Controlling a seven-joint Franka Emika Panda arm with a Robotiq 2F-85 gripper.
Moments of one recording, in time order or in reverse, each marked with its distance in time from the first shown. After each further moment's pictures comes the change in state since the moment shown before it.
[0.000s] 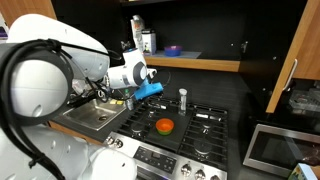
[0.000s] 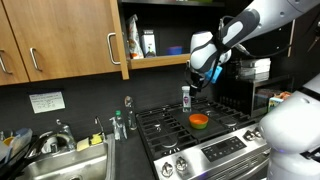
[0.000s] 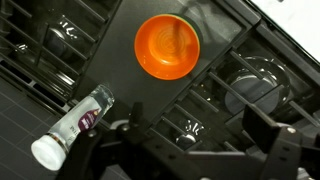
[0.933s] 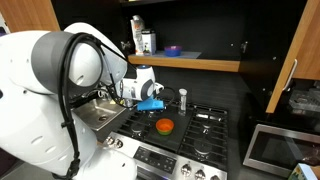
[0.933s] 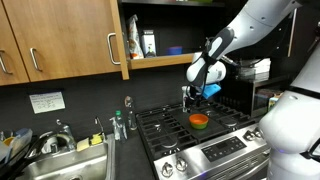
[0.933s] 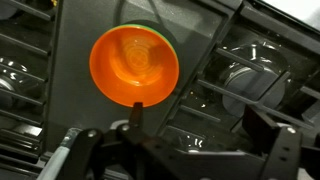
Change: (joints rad) arm -0.002 0.221 -0.037 -0.036 0.189 0.200 0.076
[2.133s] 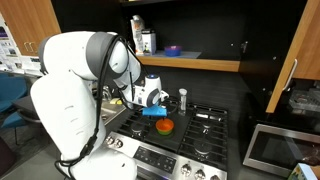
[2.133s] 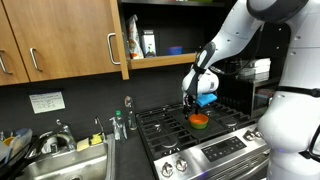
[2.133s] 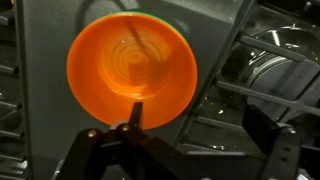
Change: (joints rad) arm -0.020 0.267 -0.001 0.088 0.096 0.140 -0.003
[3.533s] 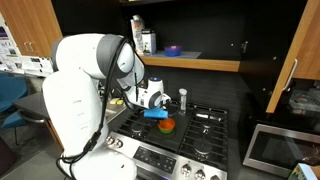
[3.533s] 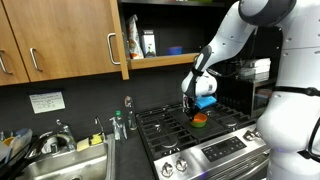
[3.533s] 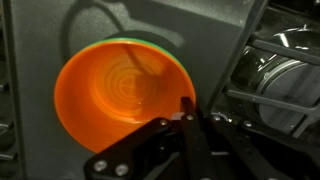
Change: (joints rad) arm -0.032 0.076 0.020 0.036 0.024 -0.001 -0.001
